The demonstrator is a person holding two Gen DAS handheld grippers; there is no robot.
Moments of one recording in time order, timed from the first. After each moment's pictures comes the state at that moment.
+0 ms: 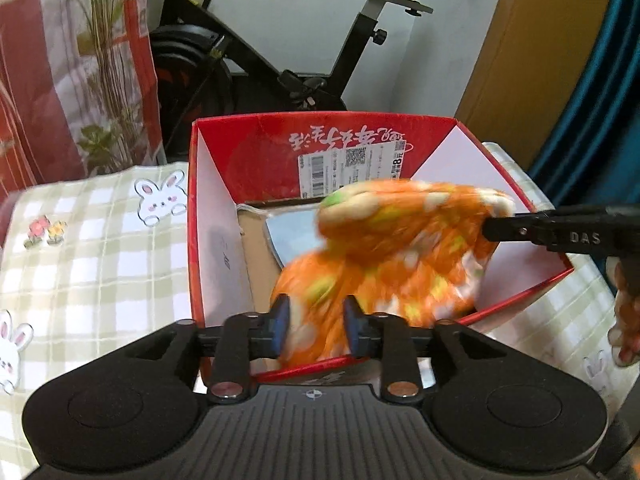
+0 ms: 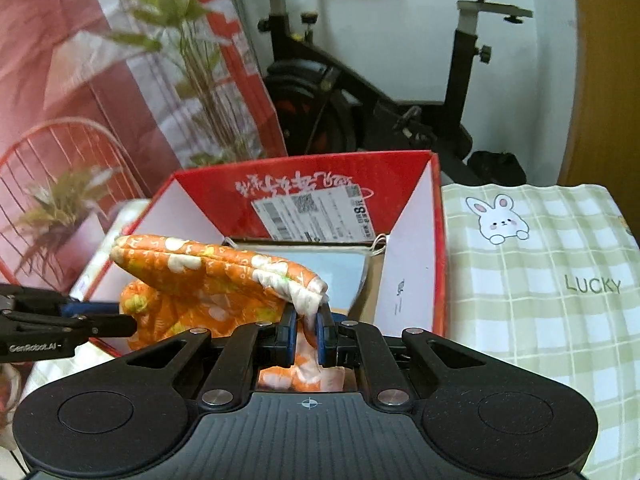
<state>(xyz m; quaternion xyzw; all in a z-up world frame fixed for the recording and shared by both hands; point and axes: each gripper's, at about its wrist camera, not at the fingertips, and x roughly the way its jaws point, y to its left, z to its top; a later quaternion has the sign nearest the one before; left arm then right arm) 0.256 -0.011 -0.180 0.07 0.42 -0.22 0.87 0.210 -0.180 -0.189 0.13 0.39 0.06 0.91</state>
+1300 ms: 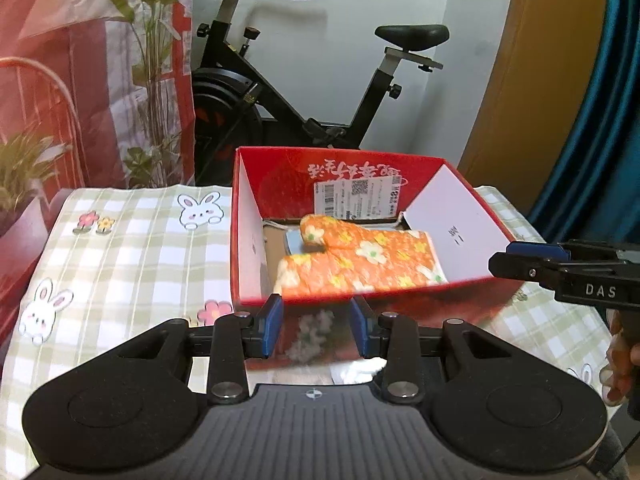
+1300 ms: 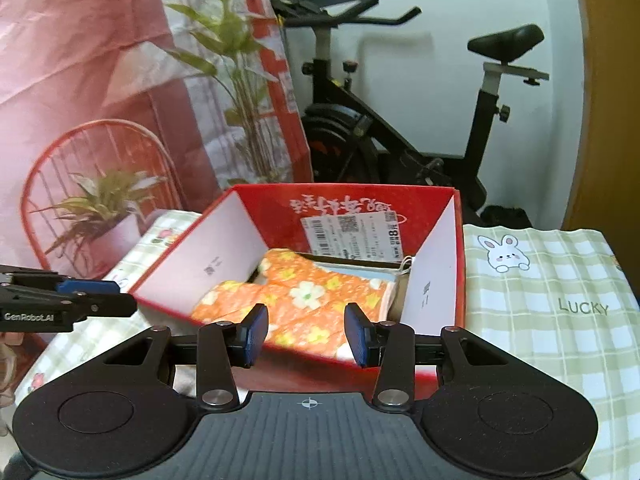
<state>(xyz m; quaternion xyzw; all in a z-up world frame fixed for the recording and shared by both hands) 0.167 0.012 -0.156 0.03 0.35 -0.18 0.92 0.110 -0.149 -0.161 0.10 0.30 0.08 0.95</state>
